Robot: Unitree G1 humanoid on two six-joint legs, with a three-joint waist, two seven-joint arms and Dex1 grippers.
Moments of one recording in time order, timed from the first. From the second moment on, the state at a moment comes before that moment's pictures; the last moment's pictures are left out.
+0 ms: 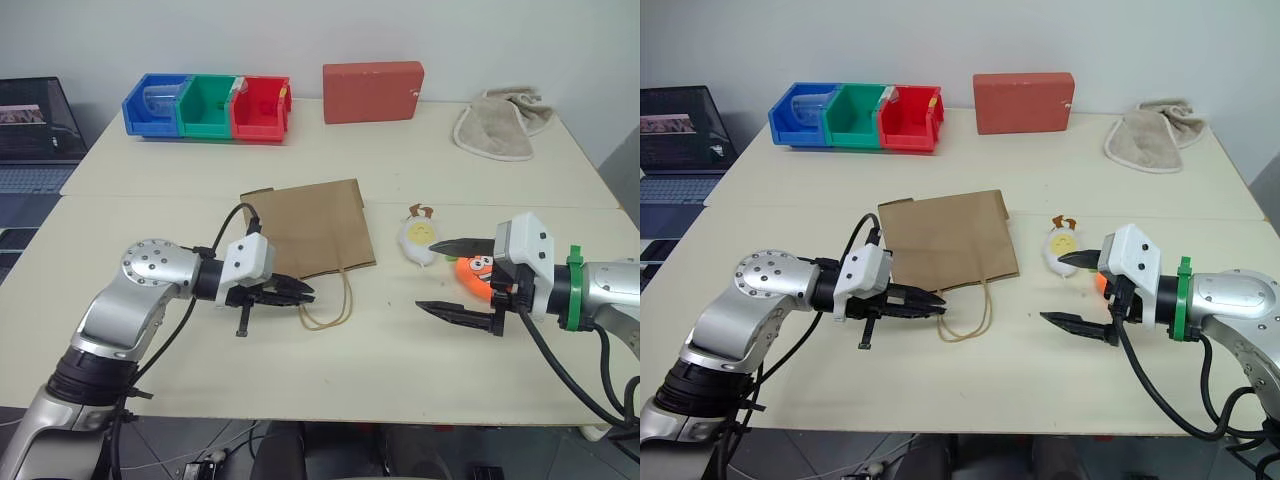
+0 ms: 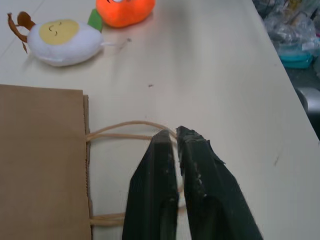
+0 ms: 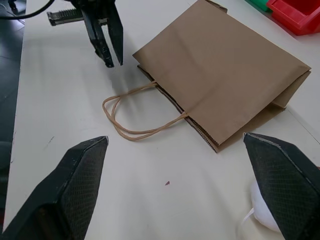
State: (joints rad) left arm -0.44 0.80 -0.14 -0.17 -0.34 0.24 -1.31; right arm -0.24 -0.96 -0.13 -0.66 0.69 0.71 0.87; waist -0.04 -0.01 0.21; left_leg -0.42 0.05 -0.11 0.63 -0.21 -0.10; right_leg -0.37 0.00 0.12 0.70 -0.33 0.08
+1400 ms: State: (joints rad) left arm -0.32 0.73 -0.25 0.01 -0.10 -0.10 -1.27; right arm -0.24 -0.98 -0.14 -0.70 0.75 0.77 0.87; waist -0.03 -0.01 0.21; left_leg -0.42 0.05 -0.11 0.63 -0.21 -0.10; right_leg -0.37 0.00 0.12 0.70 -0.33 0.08
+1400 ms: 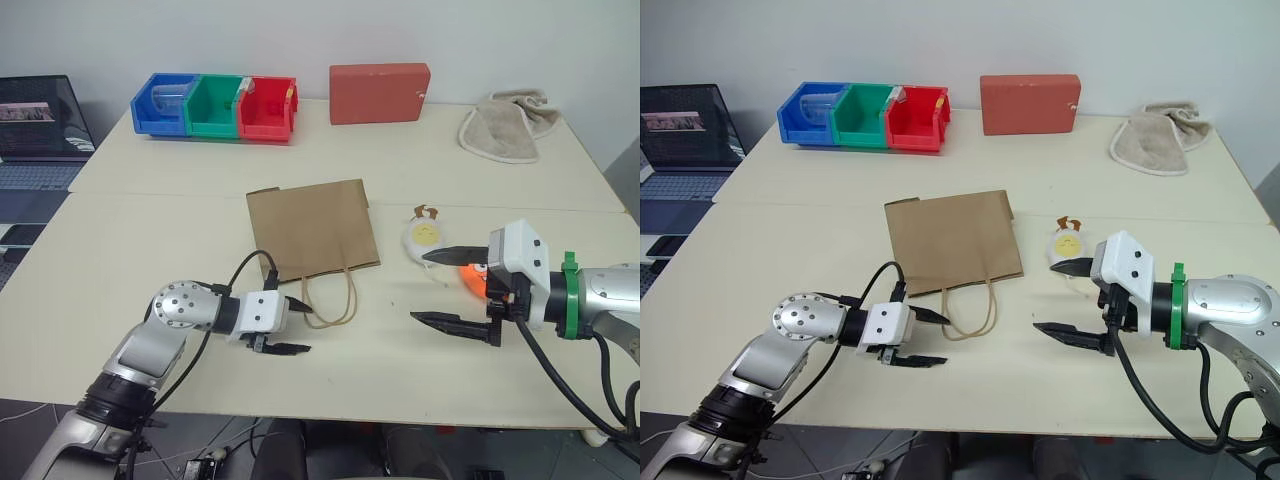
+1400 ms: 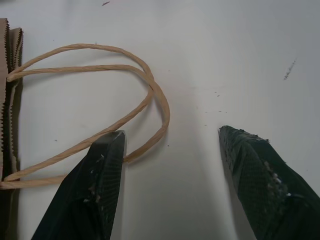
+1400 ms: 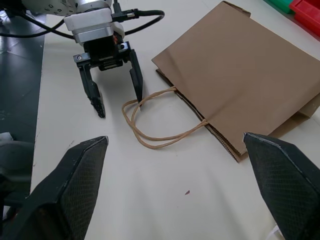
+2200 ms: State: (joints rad) left arm -0.38 0.76 -0.26 -0.09 -0.24 0.17 -1.33; right arm -0.22 -1.04 -0.16 -0.74 0.84 0.78 0.93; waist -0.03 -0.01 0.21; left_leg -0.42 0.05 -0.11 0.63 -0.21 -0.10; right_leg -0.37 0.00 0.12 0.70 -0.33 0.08
